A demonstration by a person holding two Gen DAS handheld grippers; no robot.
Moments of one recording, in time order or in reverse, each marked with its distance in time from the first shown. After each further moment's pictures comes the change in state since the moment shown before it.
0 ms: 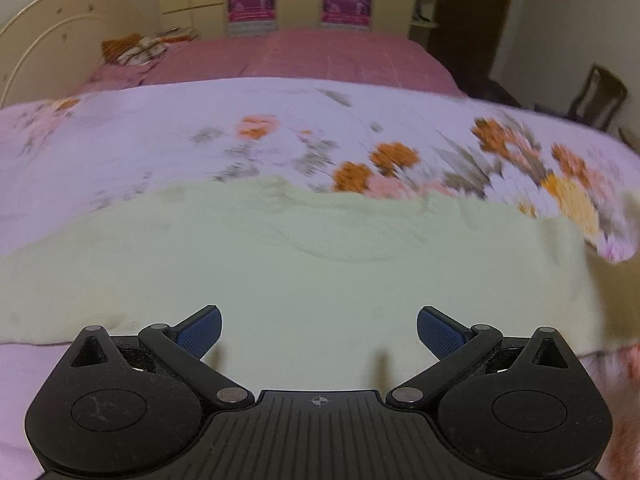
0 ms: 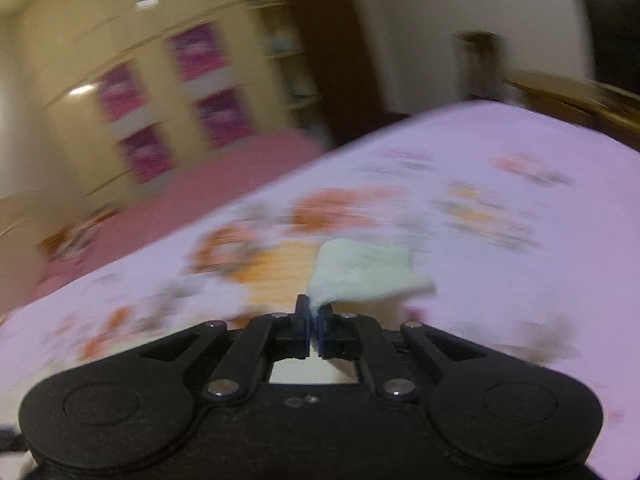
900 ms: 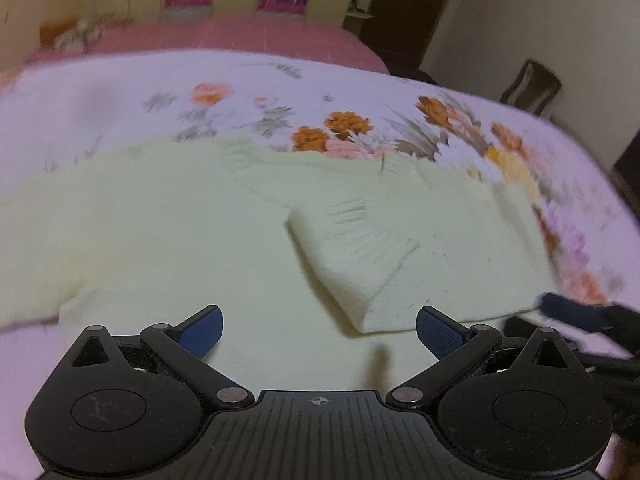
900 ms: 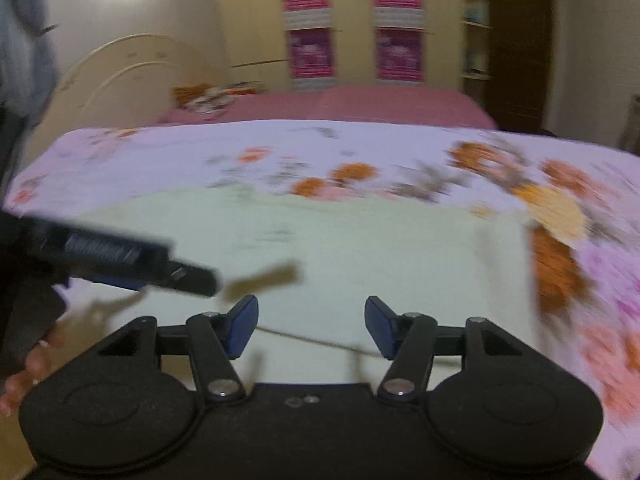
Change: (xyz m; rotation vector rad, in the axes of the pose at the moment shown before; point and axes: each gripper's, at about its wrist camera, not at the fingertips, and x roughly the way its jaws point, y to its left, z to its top) left arm 0.024 0.016 -0.030 0.087 0.028 -0.226; right arm 0.001 0.161 -0.108 -0.345 0.199 0.116
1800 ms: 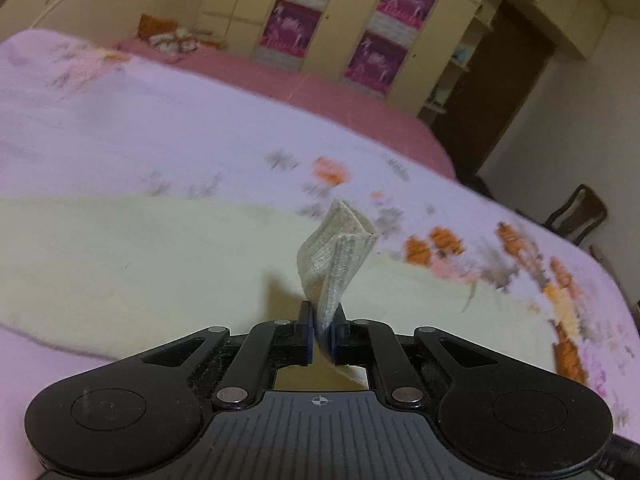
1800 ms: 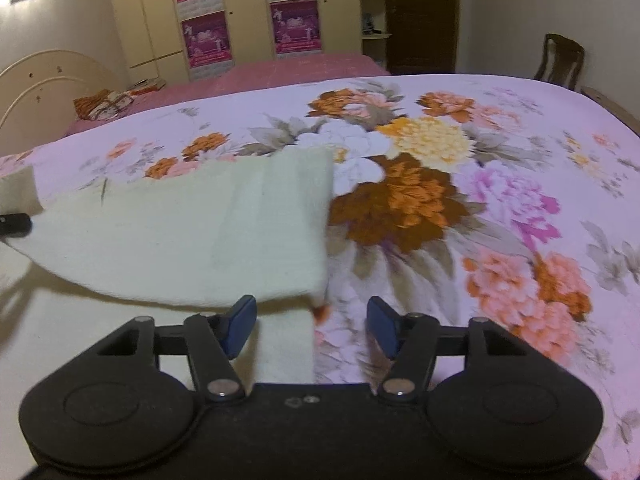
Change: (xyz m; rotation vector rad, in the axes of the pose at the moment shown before) left arm -0.023 0.103 -0.001 -0.337 -0.200 0.064; right arm 0.023 -0.069 -0.018 0.140 0.059 -0.161
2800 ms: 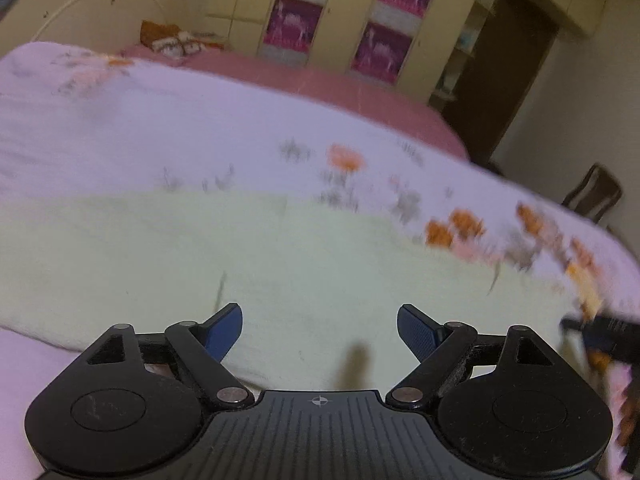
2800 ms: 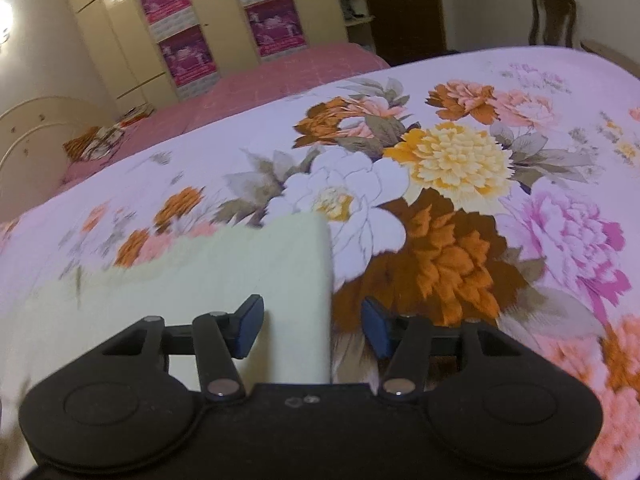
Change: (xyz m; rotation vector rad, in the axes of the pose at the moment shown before) left arm 0.015 -0.006 -0.011 0.069 0.023 0.060; right arm 0.077 -0.028 0.073 0.194 0.032 0.049
